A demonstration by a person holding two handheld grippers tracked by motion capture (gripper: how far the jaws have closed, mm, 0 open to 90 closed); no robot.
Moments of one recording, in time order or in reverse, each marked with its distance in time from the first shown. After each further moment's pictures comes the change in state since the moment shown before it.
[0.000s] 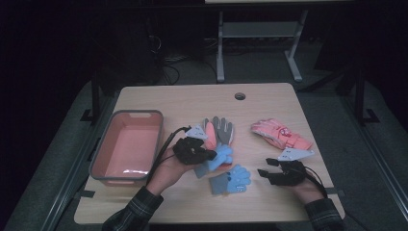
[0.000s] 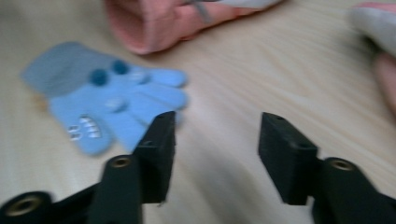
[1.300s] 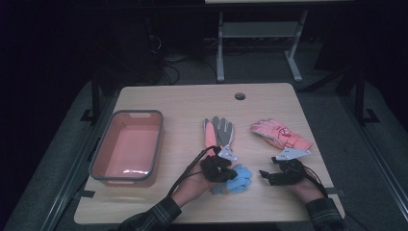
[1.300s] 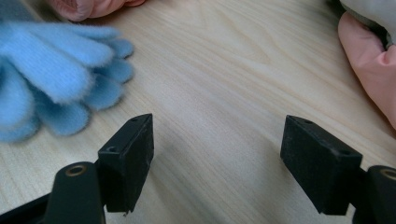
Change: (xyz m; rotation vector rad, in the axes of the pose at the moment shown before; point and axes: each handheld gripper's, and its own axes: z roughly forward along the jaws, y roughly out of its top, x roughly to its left) left arm -0.040 -0.008 0.081 0.116 -0.065 0.069; right arm -0.009 -0.008 0.011 0.079 -0.087 0.004
